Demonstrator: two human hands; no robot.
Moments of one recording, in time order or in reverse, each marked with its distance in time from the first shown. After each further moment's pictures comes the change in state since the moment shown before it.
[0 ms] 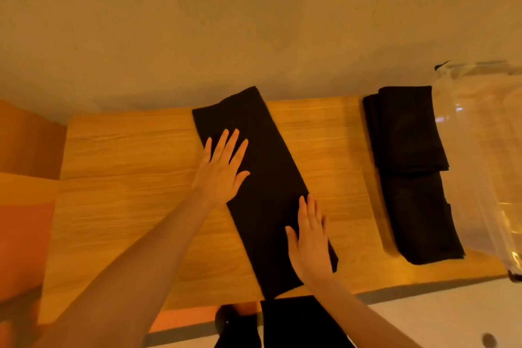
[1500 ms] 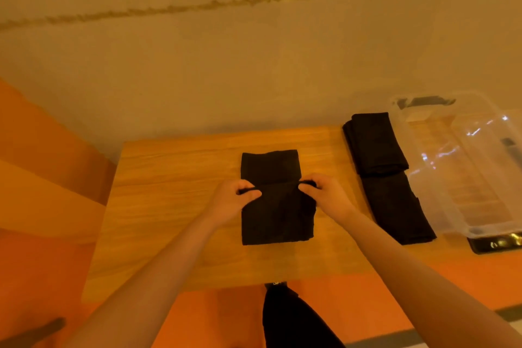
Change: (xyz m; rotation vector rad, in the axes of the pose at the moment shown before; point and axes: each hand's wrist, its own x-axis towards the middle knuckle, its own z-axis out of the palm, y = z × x) left_hand -0.104 0.026 -0.083 -1.181 -0.033 -0.199; right_hand 0.011 -0.033 -0.118 0.612 -0.075 -0.078
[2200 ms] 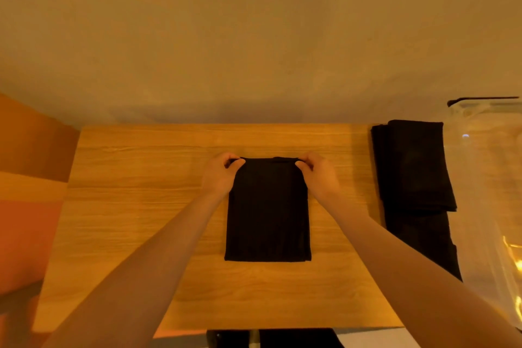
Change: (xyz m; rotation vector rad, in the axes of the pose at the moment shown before) left_hand 0.155 -0.040 0.006 0.108 0.336 -0.249; right_hand 0.157 0.037 0.008 -0.251 0.067 0.124
